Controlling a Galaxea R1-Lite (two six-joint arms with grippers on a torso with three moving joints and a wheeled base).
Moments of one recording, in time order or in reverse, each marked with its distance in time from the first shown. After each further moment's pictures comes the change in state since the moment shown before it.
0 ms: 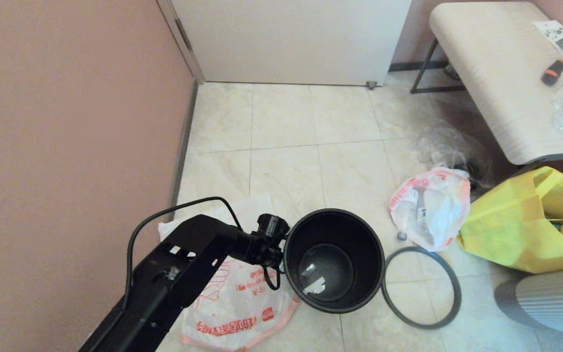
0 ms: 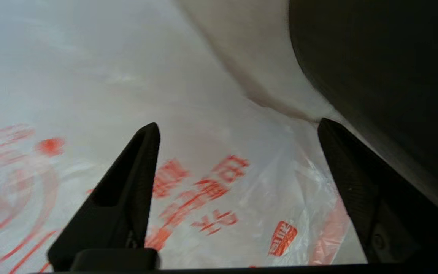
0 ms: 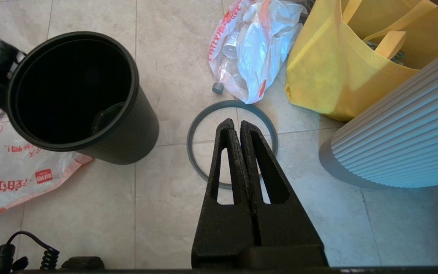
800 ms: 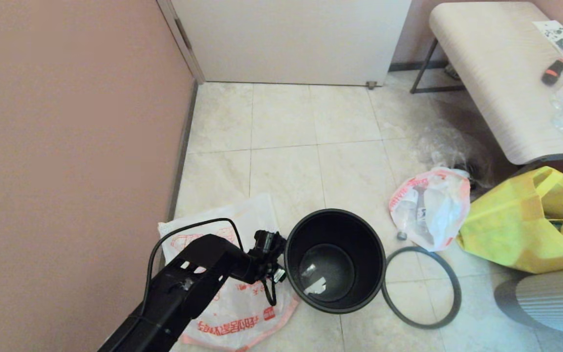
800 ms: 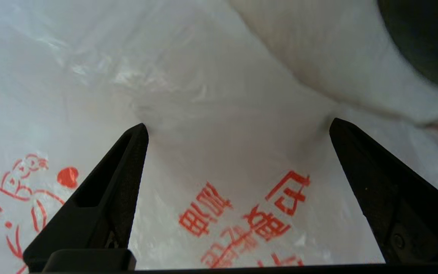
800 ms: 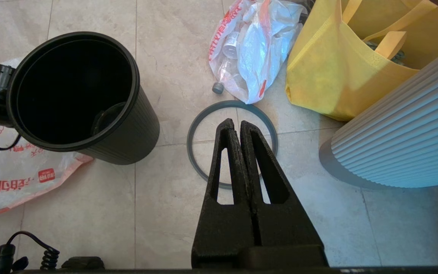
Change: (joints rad) left arm 0.028 0.155 -0.026 -0.235 0.087 0.216; right arm 0.000 0.000 0.000 0.000 0.000 0.000
